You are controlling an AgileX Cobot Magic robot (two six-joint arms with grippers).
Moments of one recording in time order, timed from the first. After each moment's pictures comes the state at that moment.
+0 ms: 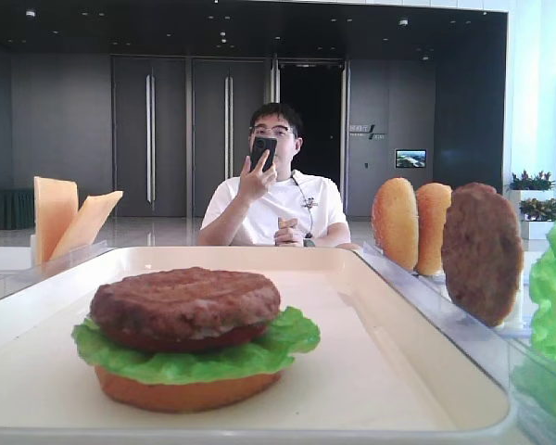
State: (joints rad) left arm 0.07 0.19 -0.53 -0.04 1.20 0.01; right arm 0.00 -0.01 -0.50 0.00 1.14 -0.01
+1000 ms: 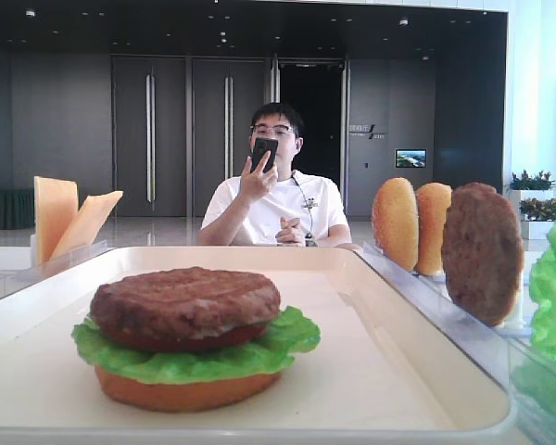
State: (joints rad) left arm 0.07 0.75 -0.83 0.00 1.26 -0.01; right arm 0.00 -0.01 -0.50 0.00 1.14 -0.01
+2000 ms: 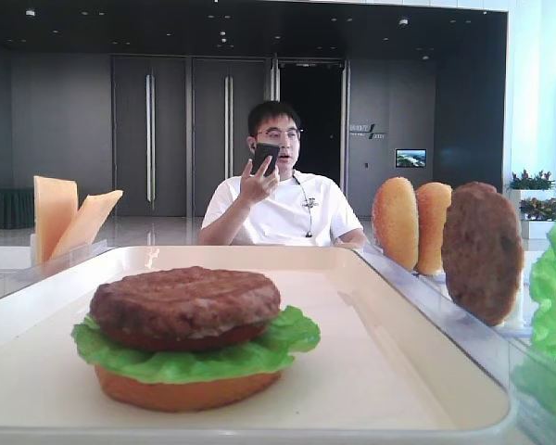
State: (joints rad) left arm 0.07 1.43 -1.32 0.08 1.24 -0.11; right arm 0.00 -0.01 -0.50 0.00 1.14 -0.01
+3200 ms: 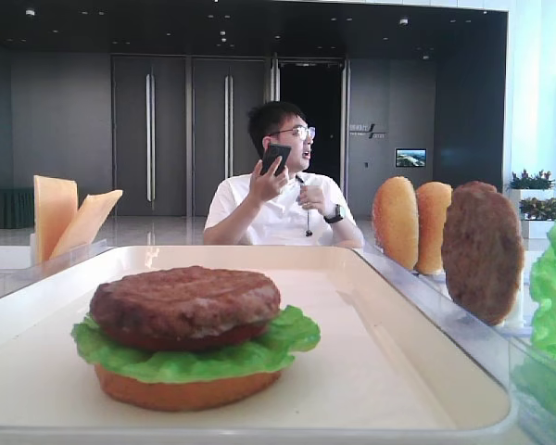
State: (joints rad) left arm 0.07 1.98 -1.82 0.05 1.24 -0.14; right arm 0.00 -0.01 -0.50 0.00 1.14 -0.01
